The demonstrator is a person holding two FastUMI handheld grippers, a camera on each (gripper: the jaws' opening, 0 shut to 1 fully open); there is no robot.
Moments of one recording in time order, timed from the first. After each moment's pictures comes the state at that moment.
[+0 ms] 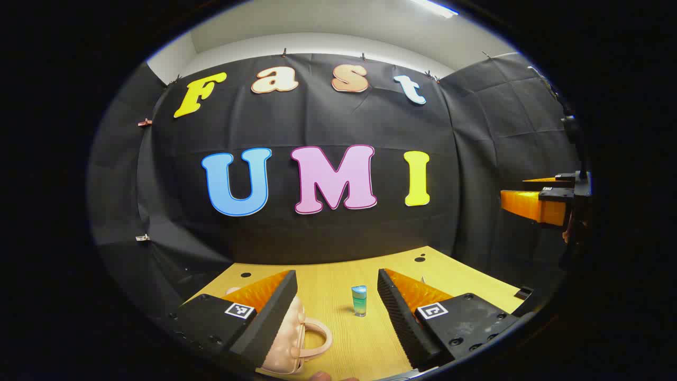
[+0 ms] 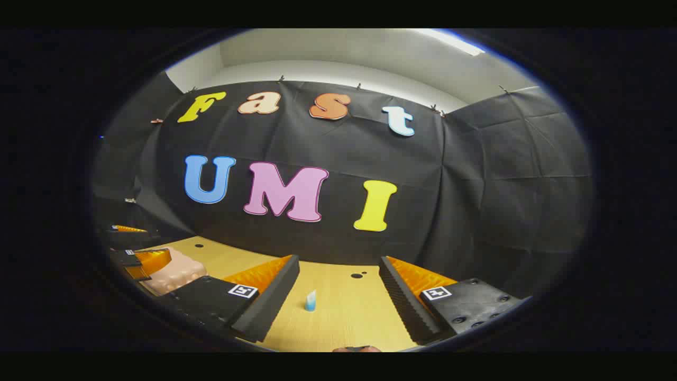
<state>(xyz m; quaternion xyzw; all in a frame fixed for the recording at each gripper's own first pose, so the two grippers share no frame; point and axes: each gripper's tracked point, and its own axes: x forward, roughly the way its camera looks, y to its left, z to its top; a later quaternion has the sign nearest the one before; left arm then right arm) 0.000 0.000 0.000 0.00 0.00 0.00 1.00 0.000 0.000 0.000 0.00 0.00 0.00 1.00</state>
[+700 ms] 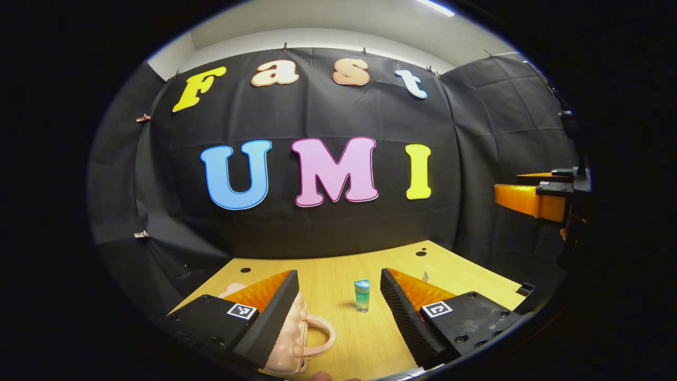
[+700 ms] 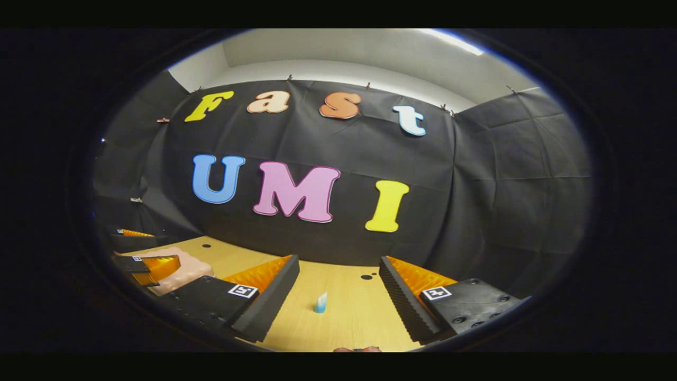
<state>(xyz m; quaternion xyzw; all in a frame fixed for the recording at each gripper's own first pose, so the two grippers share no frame) 0.006 0.010 -0.011 0.00 0.02 0.00 1.00 0.011 0.025 0.000 0.00 0.00 0.02 1.00</state>
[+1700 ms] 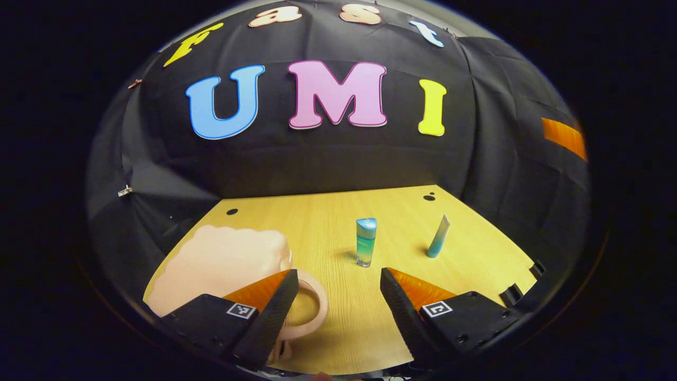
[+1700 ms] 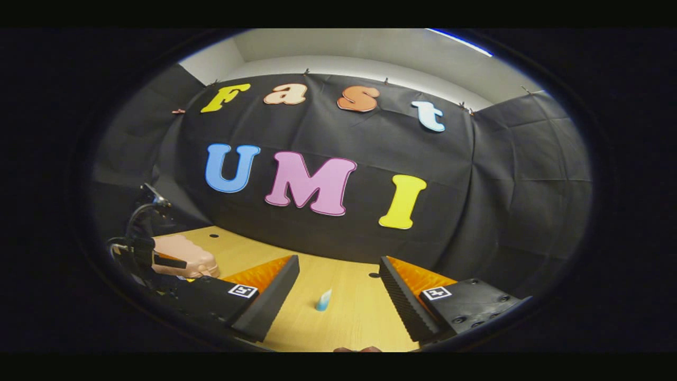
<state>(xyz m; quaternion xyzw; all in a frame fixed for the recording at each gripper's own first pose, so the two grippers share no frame) 0.077 0.007 -0.168 -0.02 0.23 0.01 0.97 0.043 0.027 -0.041 -0.02 0.02 0.07 1.00</state>
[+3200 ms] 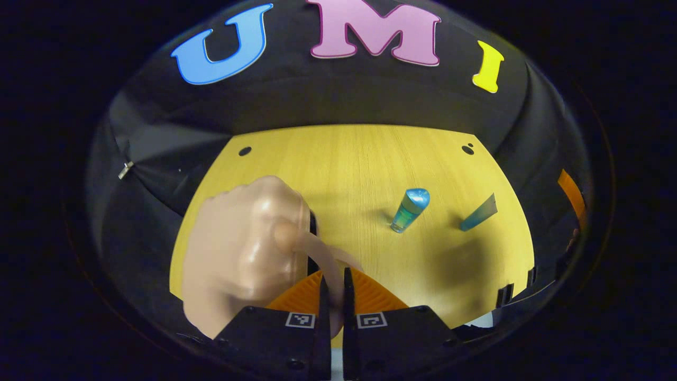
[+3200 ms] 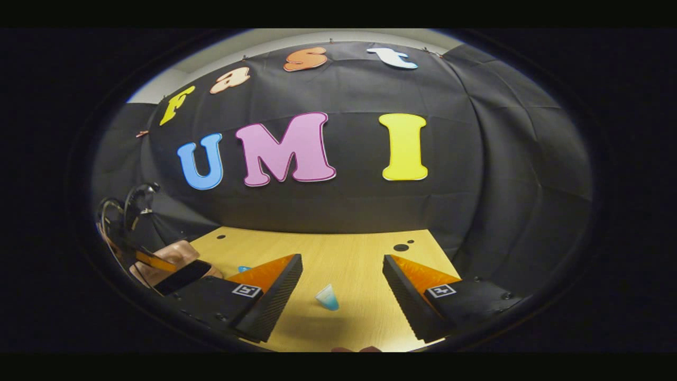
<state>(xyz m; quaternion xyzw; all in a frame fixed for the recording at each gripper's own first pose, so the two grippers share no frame) 0.107 0.088 -0.118 -0.04 0.43 0.06 0.90 0.161 -0.002 -0.131 0.11 0.13 0.11 0.98</state>
